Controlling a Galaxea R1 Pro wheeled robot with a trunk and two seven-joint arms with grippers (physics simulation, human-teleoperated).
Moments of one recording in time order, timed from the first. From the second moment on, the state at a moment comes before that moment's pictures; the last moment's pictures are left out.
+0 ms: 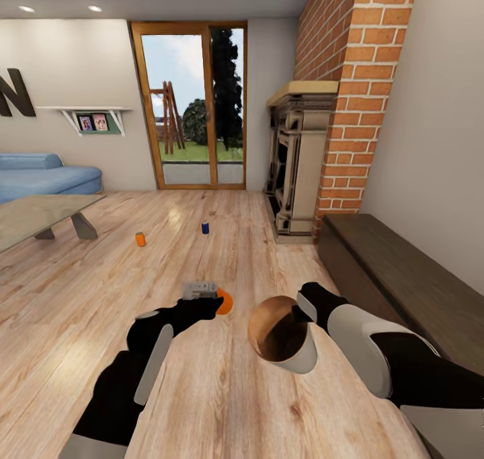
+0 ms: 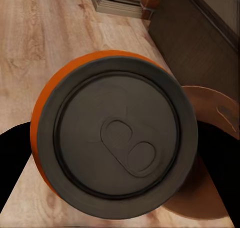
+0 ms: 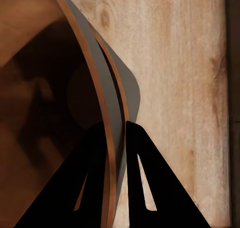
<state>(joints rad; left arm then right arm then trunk) -0.47 -0.09 -0.14 -1.43 0.25 0.75 -0.08 -1.14 0.10 -0.02 -0.04 0.04 0.63 -0.25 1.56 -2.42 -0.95</state>
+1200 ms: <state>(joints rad) -0.47 -0.09 -0.32 -1.37 0.25 0.71 -0.08 -1.14 0.16 -0.01 -0.03 0.03 0.62 -0.25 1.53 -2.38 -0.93</state>
